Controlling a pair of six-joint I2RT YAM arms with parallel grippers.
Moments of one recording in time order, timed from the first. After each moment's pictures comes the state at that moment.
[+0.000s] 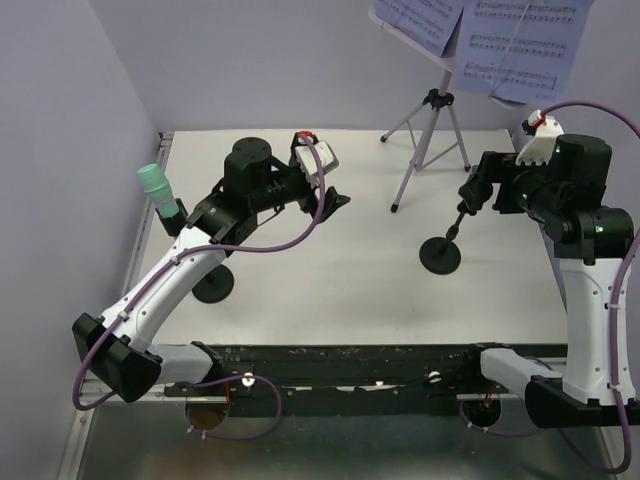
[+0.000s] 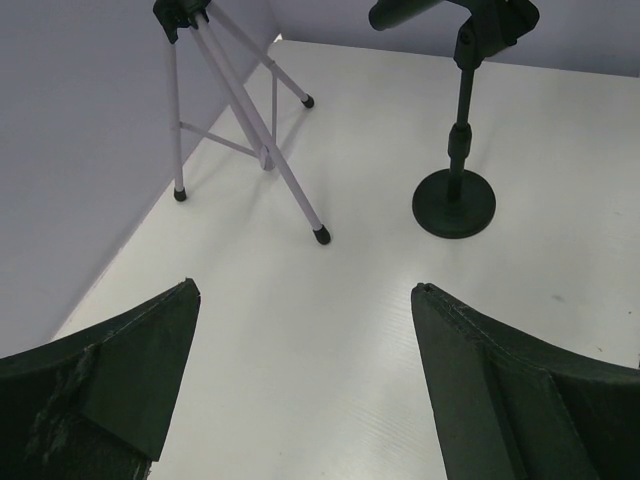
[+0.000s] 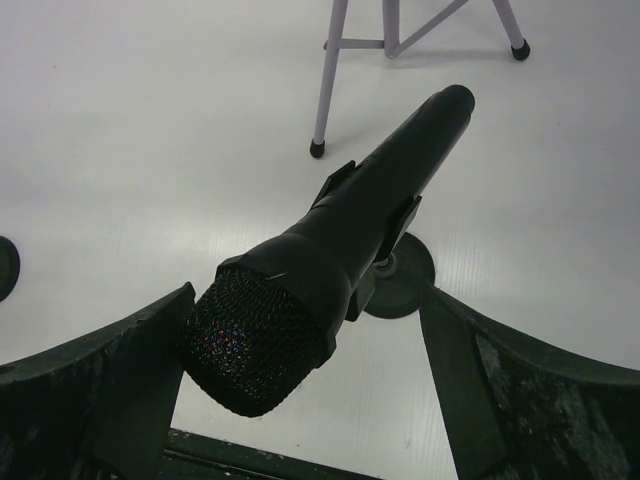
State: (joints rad) left arm -0.60 1.27 1.33 -0.21 0.48 0.29; right arm 0.01 1.10 1.61 -1.03 -0.21 0.06
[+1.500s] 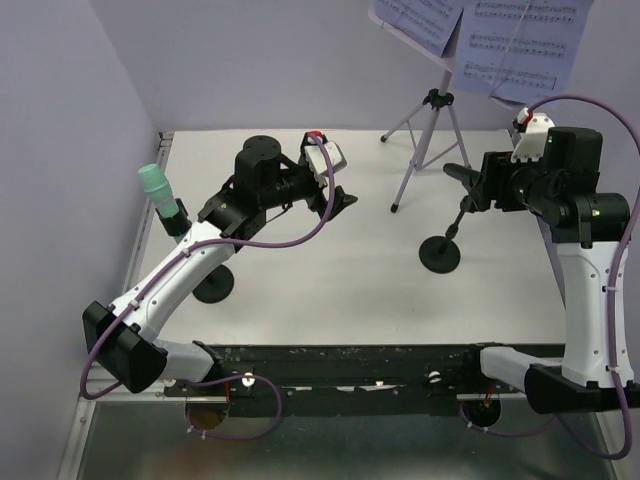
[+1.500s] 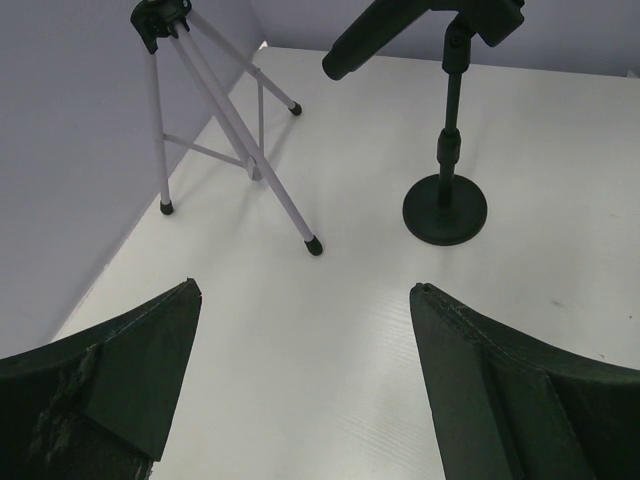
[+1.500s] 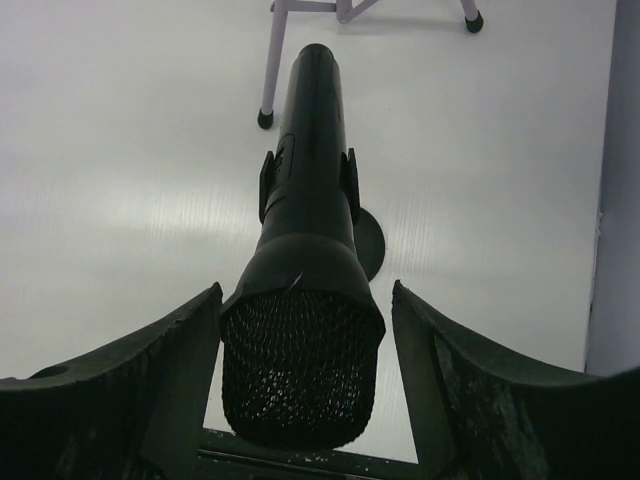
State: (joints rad) left arm -0.62 1.33 1.33 -0.16 0.51 0.29; right arm 0.01 1.16 1.66 -1.12 -0.13 -0.04
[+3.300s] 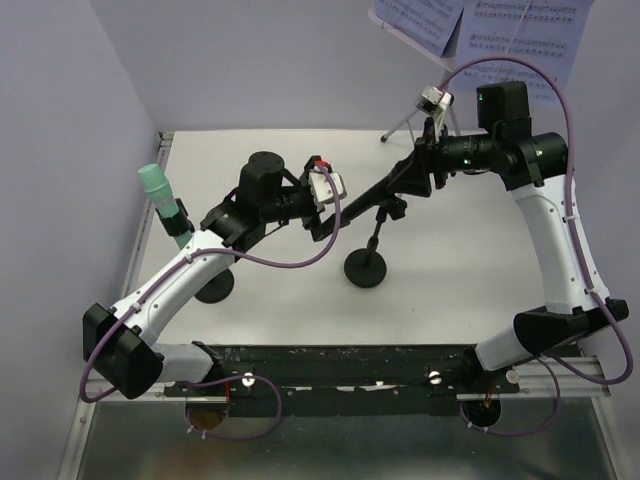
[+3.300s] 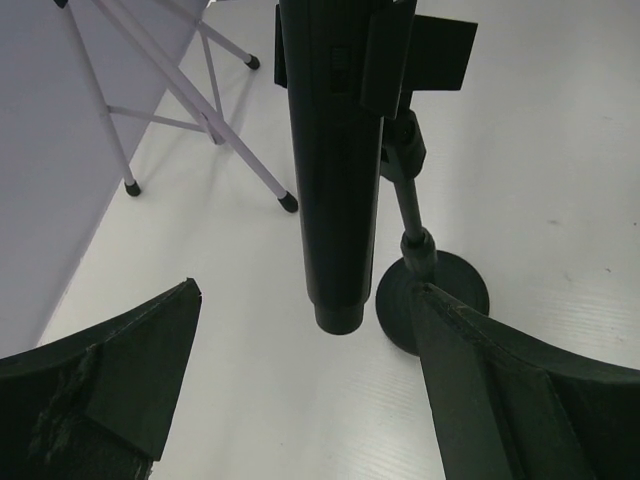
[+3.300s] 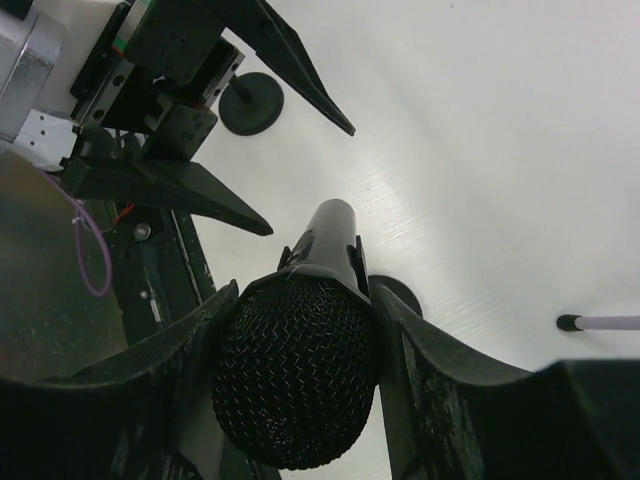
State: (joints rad) left arm -0.62 1.29 1.21 -0.19 0.58 0.45; right arm 0.29 1.51 1.99 -1.12 -0.84 -0.27
